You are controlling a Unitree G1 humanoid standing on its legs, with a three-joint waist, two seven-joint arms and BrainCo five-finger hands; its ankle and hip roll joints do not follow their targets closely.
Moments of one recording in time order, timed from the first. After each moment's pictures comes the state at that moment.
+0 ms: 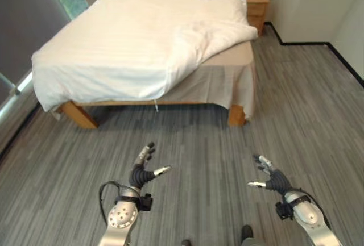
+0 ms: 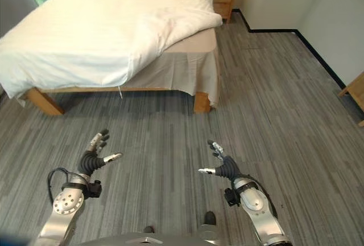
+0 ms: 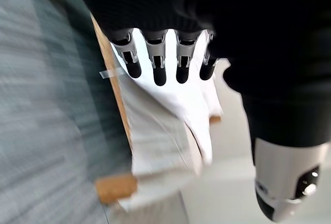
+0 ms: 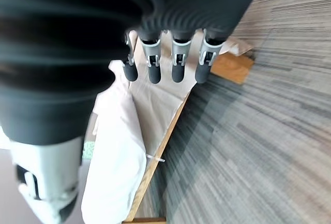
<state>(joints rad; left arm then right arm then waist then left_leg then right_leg) 0.21 0.31 -0.08 0.11 -0.07 -0.24 0.02 0.21 -0.46 0.18 0.13 0.02 -0.20 0.12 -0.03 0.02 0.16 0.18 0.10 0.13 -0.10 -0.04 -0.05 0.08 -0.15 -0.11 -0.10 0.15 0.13</state>
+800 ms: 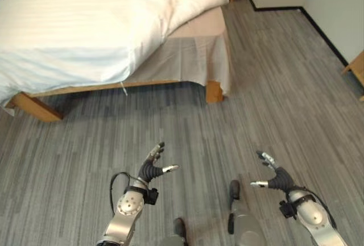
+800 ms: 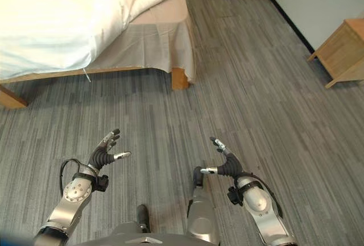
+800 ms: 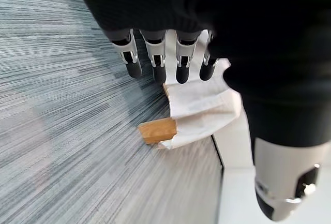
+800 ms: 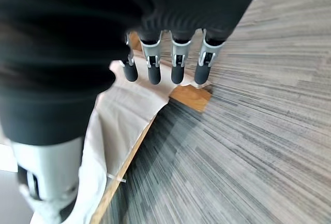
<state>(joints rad) 0.12 0.36 -0.16 0.26 -0.07 -0.19 0.02 0.21 -0.46 0.17 0.07 -0.10 -0.20 0.07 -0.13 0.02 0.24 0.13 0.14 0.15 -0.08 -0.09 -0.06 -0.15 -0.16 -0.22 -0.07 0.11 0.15</state>
